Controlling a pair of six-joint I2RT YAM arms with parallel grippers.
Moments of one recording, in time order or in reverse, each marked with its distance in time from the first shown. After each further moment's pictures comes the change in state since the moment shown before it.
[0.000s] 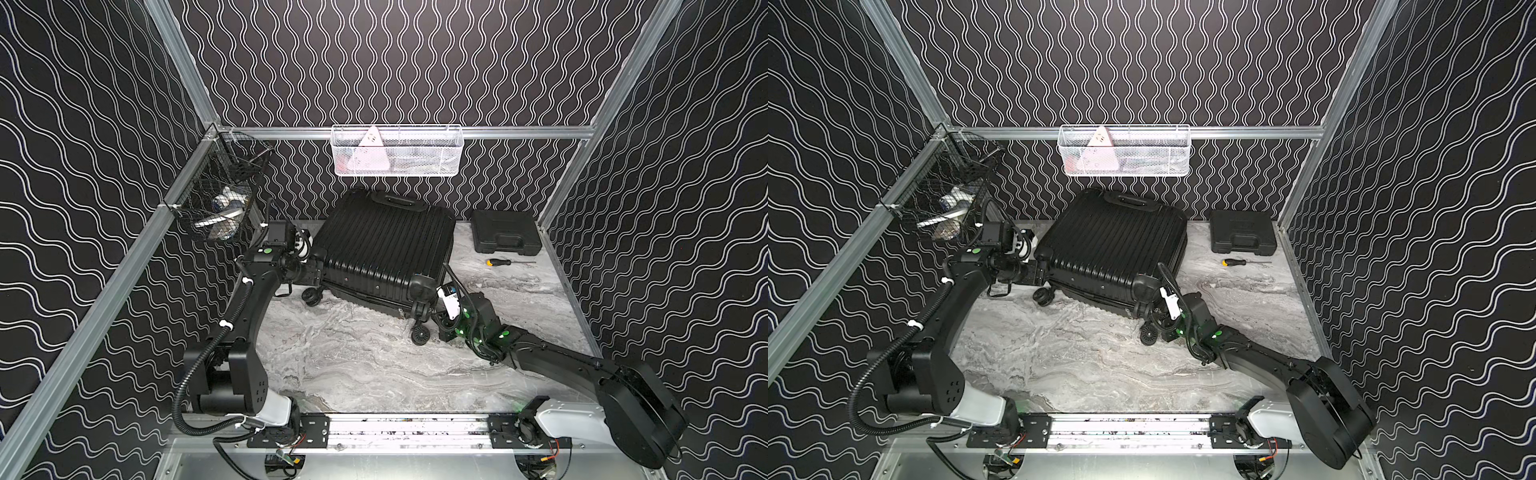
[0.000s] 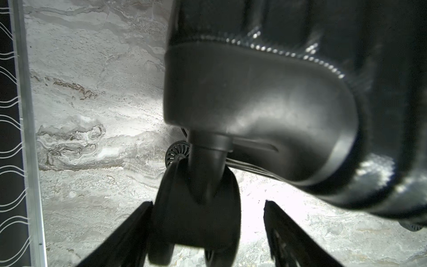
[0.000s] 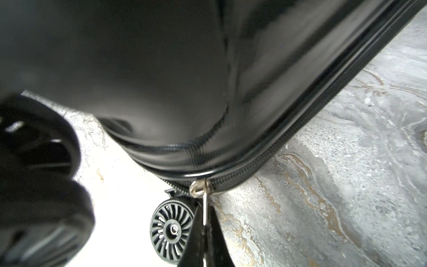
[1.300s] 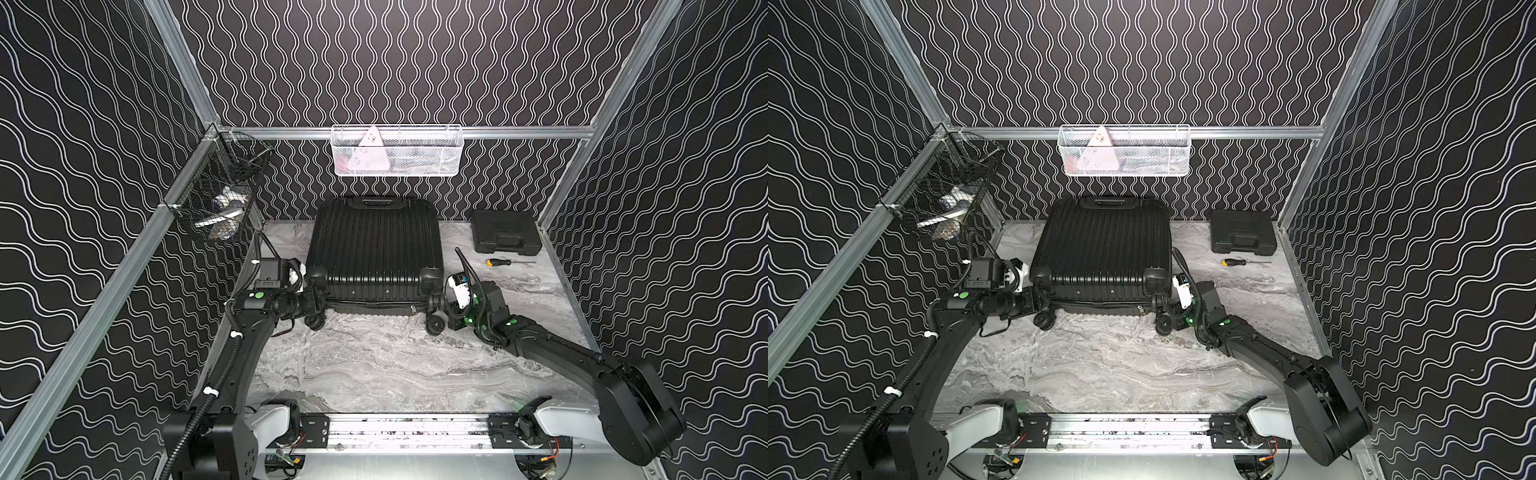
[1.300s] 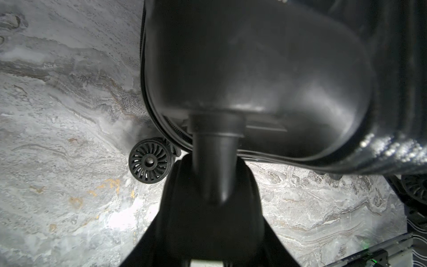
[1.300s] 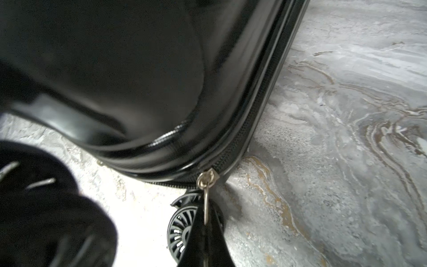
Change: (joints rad) left arm -0.001 -0.351 -0.352 0.054 0.181 -0.336; right arm -0.146 0.013 0.057 -0.086 -0.102 -0.042
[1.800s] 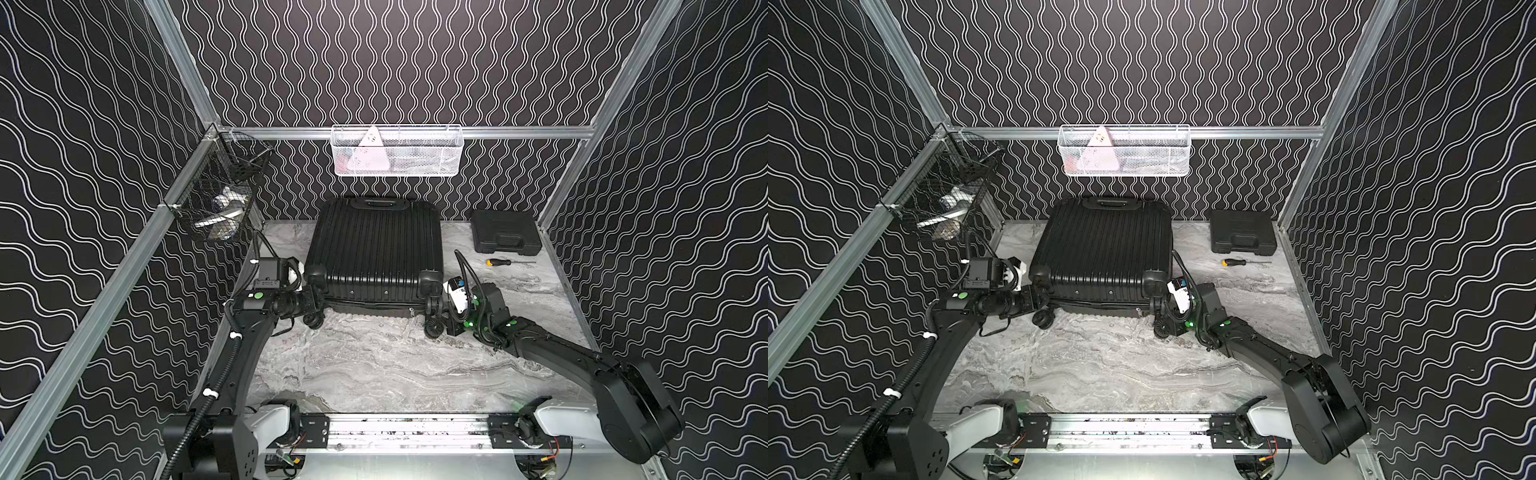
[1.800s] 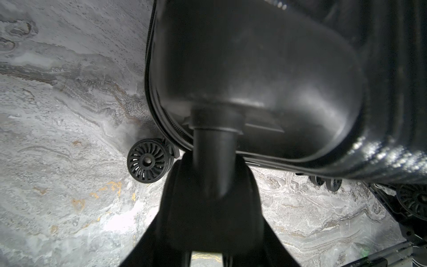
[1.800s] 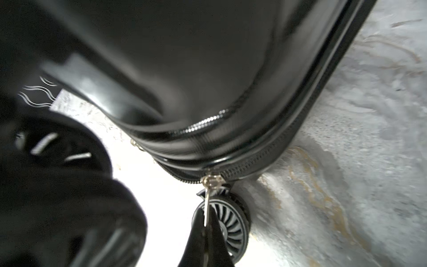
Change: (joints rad) left arm 0.001 -0.008 0.003 0.010 -0.010 -0.014; right arm -0.004 0.026 -0.015 0.021 -0.184 0.027
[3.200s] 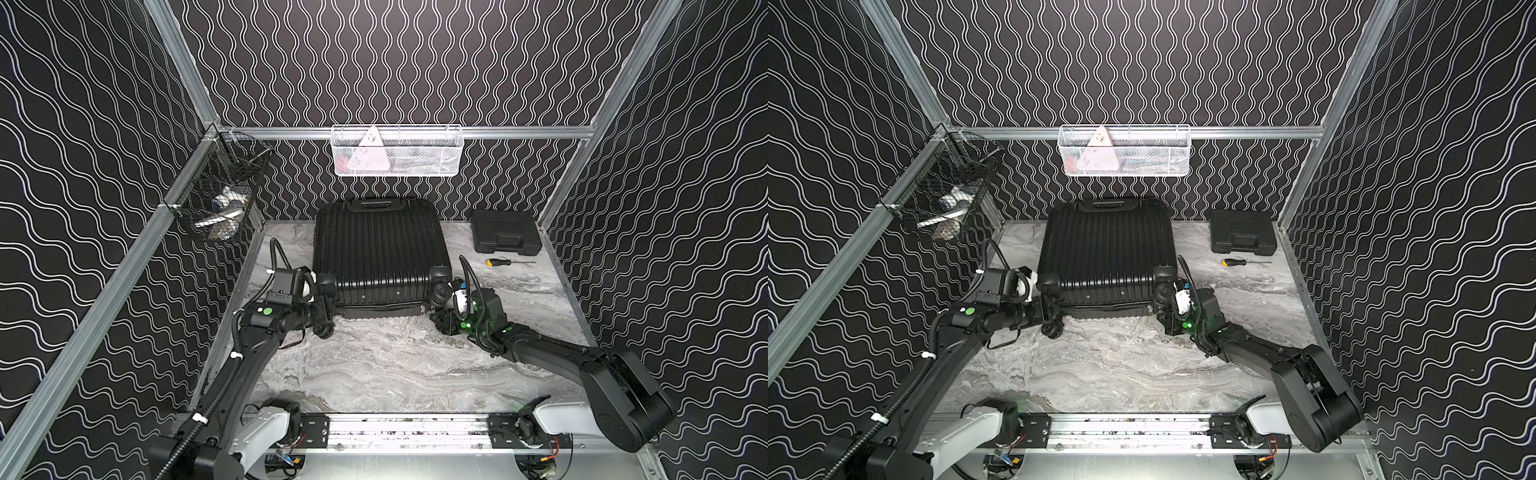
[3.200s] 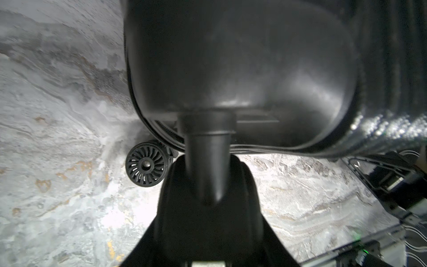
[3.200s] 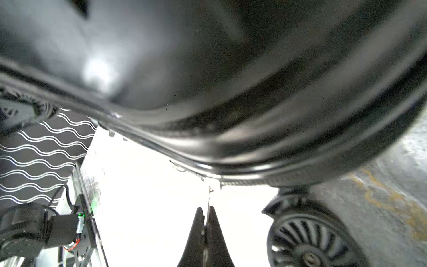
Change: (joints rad) left arm -0.180 -0.126 -0.089 -0.008 -0.046 -0.130; right arm 0.008 0.050 -0.092 0.248 -0.063 0.282
